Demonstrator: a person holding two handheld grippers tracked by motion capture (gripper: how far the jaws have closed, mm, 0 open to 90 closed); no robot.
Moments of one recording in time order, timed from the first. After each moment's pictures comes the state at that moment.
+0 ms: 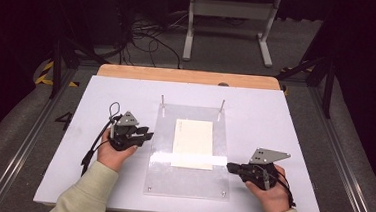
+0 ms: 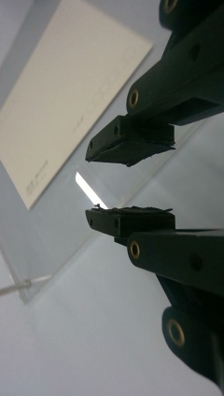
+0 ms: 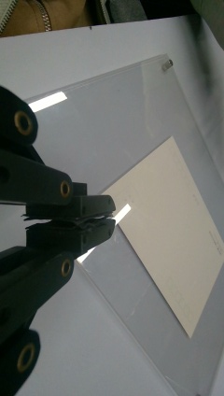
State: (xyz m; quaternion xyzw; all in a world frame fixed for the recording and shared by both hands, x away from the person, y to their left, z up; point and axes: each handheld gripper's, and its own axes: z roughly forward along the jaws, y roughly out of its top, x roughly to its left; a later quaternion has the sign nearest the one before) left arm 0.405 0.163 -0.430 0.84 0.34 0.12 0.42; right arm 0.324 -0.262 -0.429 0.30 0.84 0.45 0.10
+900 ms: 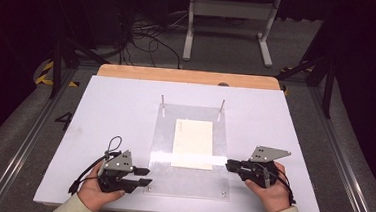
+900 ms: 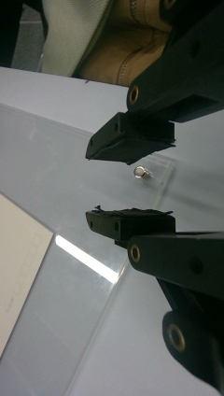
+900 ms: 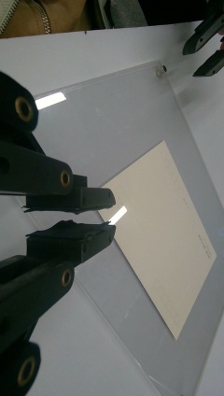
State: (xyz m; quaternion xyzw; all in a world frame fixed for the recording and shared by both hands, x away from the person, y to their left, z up) left arm 0.309 0.165 -0.436 0.90 0.18 0.02 0.40; right arm 0.328 -0.260 -0.424 0.28 0.84 0.46 0.10
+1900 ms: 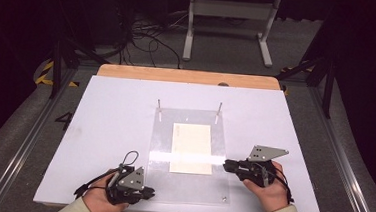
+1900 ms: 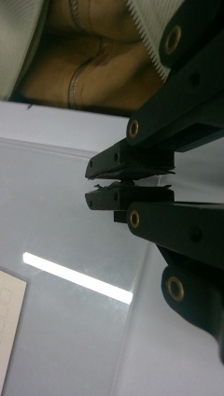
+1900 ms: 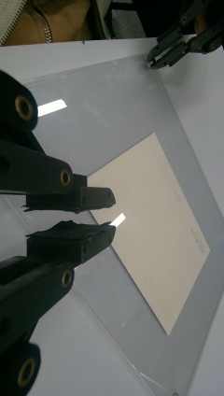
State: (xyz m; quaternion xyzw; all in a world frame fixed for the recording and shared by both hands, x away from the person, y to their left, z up) left arm 0.290 0.143 -0.446 0.94 0.10 0.00 0.33; right arm 0.330 -0.256 -0.424 0.27 0.84 0.46 0.09
